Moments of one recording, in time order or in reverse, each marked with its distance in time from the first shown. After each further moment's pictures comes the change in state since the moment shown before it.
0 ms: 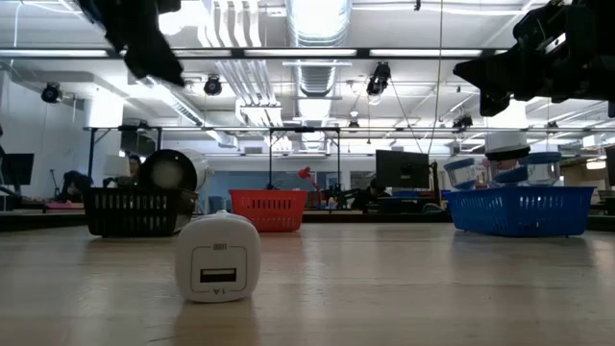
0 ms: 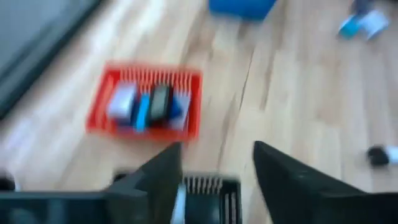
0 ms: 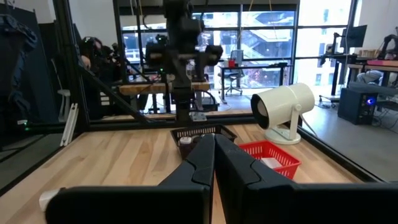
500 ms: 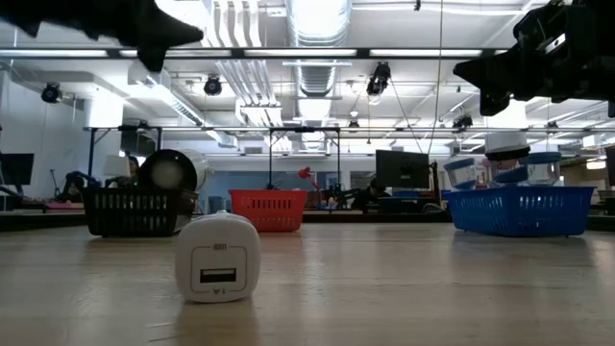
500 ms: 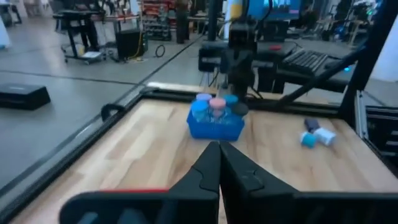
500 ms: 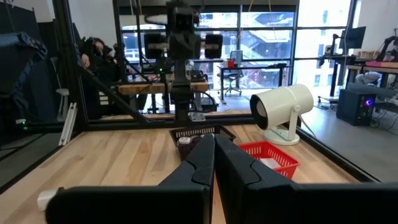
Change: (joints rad) left arm 0.001 -0.269 -0.376 0.726 0.015 0.185; right arm 0.000 0.000 0.000 0.001 0.002 -0.007
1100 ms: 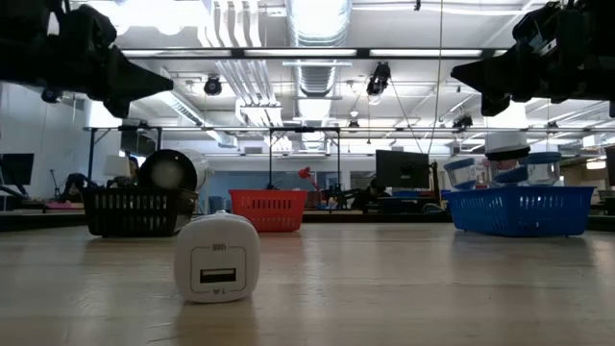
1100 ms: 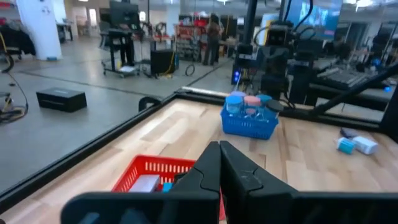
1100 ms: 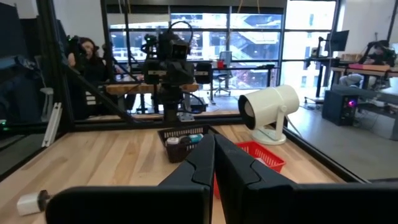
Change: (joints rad) left arm 0.008 -0.397 -0.348 0.055 -0.134 -0.023; right arm 0.000 0.000 0.000 -0.001 0.049 -0.020
